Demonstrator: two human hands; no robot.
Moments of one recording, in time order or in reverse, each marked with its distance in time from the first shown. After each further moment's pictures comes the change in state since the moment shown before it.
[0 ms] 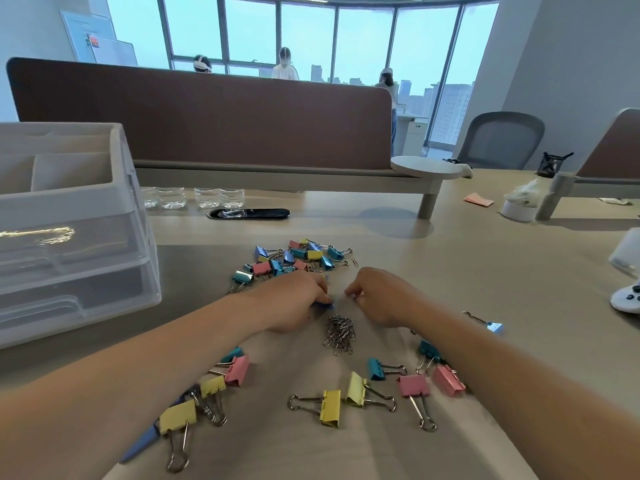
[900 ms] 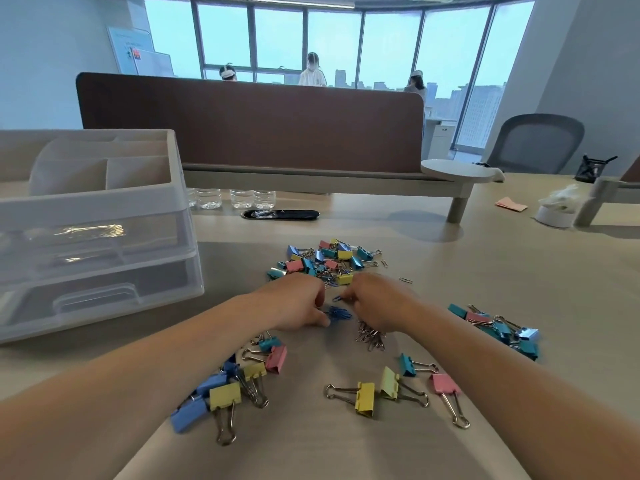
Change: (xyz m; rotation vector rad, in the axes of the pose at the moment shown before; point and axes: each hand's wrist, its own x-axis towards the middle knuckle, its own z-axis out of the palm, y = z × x) left_hand -0.040 -0.013 -0.006 -0.123 -0.079 -0.335; right_hand 0.006 -0.054 0.009 -0.038 -0.018 -0.121
